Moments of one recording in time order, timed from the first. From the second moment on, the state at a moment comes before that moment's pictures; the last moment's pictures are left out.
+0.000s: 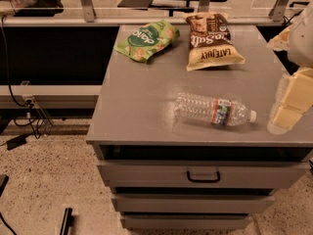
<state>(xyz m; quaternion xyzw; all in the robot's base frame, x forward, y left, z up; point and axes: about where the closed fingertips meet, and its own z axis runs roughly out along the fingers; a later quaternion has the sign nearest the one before) 0.438 -0.216 0.979 -0.60 0.78 -0.04 0.16</state>
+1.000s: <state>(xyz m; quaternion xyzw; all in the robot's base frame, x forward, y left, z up) 0.505 -0.237 0.987 -0.60 0.78 -0.07 0.18</state>
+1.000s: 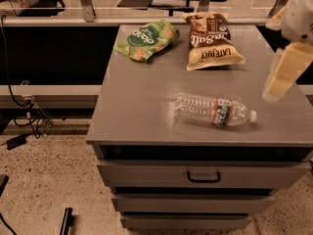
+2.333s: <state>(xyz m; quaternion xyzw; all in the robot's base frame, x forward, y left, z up) 0.632 -0.290 1.005 -0.53 0.80 -0.05 0.28</state>
